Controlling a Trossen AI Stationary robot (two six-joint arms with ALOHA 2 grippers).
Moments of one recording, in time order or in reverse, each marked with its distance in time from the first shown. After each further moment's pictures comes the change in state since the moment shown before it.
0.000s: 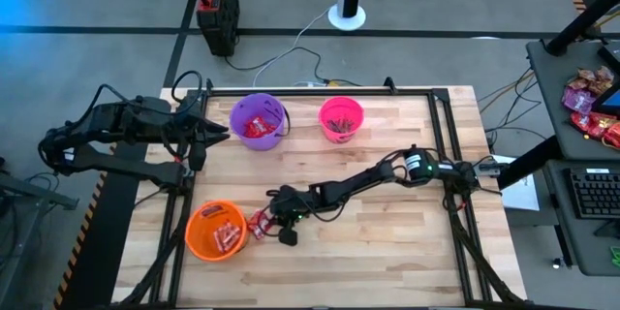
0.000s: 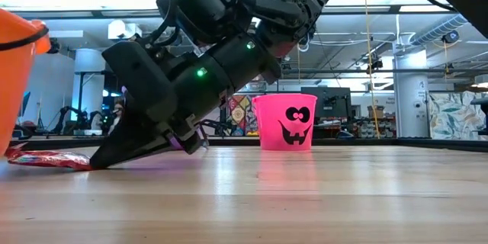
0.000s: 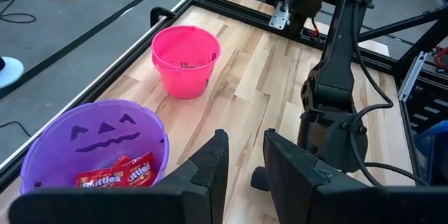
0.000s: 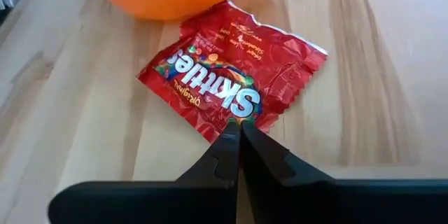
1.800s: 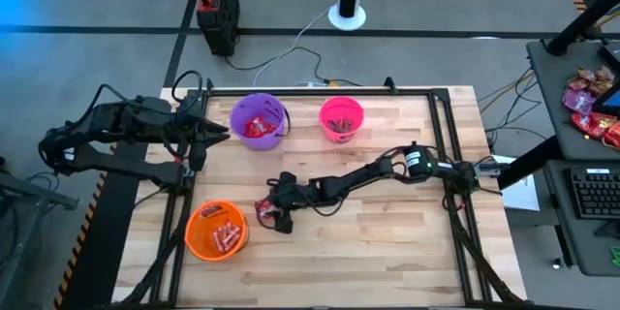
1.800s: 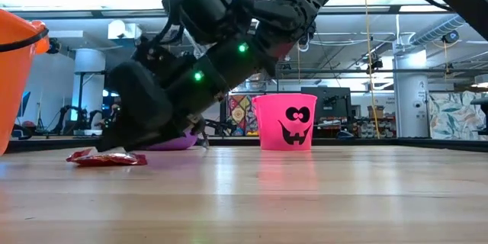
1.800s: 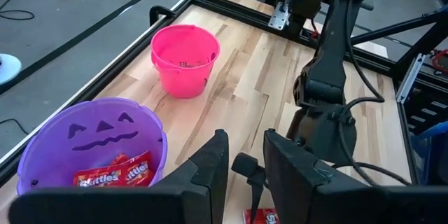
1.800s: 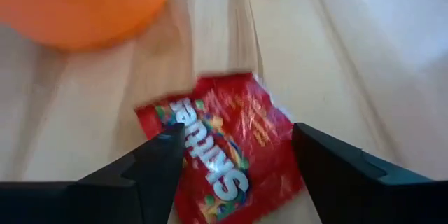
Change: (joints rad) left arm 0.000 0.000 0.000 0.000 0.003 -0.013; right arm -0.038 -0.038 -0.003 0.062 0.189 -0.120
